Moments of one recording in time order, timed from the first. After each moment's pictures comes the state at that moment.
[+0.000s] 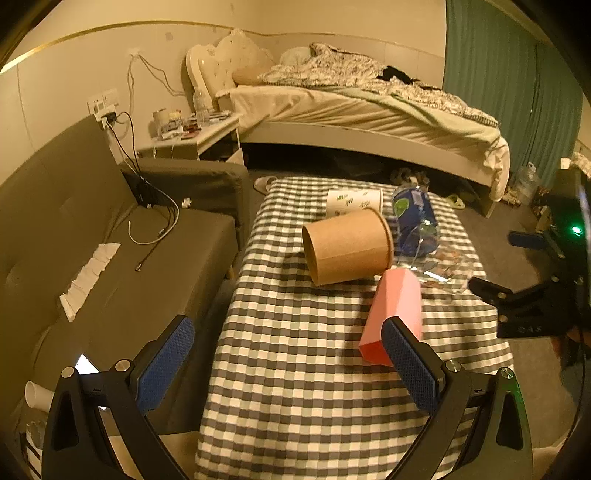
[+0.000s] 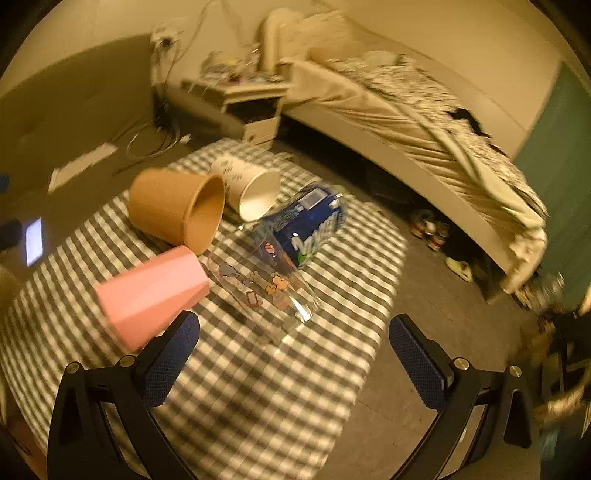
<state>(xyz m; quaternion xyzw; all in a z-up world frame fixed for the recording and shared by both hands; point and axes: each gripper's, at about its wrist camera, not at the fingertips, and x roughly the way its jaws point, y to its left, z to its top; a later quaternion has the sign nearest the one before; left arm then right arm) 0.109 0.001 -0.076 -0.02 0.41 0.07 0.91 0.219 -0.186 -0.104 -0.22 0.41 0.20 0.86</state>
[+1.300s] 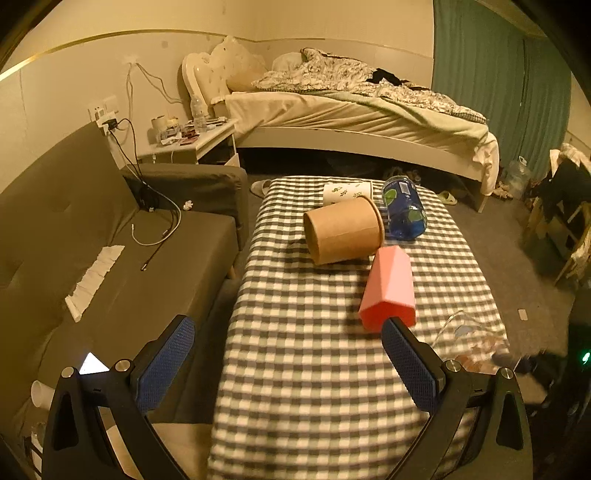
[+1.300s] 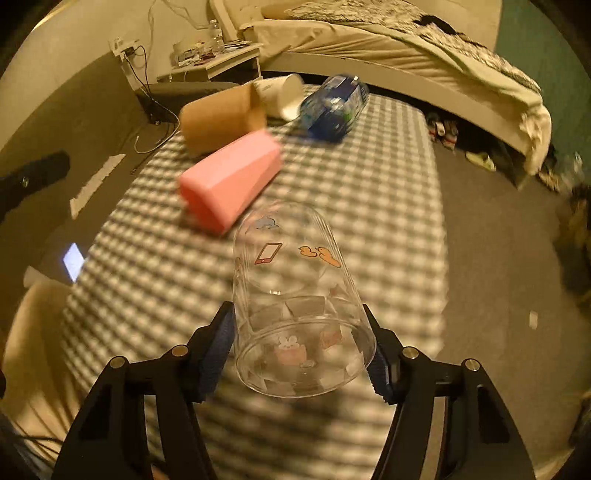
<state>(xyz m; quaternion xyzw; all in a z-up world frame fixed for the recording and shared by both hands) 0.056 0.009 -0.063 -0.01 0.40 0.05 0.92 0.087 -0.183 -0.139 -0.05 0.52 0.15 0.84</state>
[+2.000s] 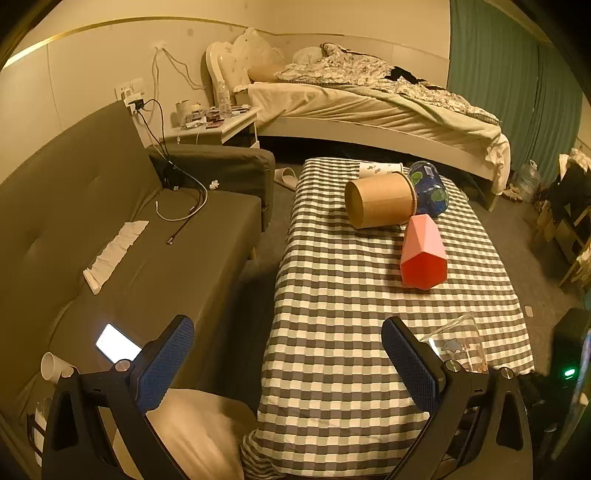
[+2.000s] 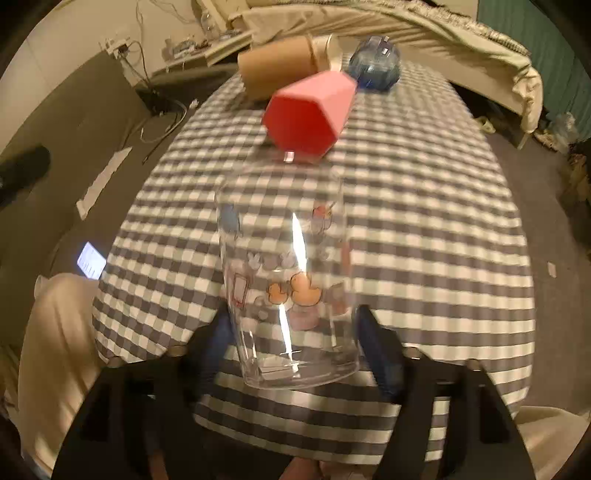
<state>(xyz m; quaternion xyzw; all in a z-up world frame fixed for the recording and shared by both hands) 0.003 0.049 -0.075 -0.02 0.41 0.08 0.91 0.024 -0.117 -0.166 -0.01 0.53 0.12 0.84</state>
